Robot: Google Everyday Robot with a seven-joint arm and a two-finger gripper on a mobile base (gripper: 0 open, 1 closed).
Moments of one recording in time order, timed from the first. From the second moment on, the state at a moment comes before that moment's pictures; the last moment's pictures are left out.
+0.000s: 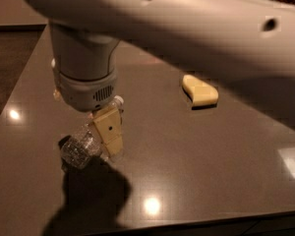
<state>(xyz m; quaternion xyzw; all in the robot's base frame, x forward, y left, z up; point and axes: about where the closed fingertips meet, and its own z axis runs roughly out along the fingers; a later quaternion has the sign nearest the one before) 0.408 0.100 0.910 -0.91 0.40 0.01 0.11</state>
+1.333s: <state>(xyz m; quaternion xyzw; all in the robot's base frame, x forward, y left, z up) 0.437 0.099 0.851 -0.93 0.36 0.02 0.01</state>
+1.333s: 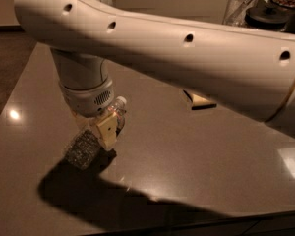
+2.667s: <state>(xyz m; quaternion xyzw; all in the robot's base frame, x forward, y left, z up) 0.464 0.073 0.939 -0.91 0.40 0.03 0.09</state>
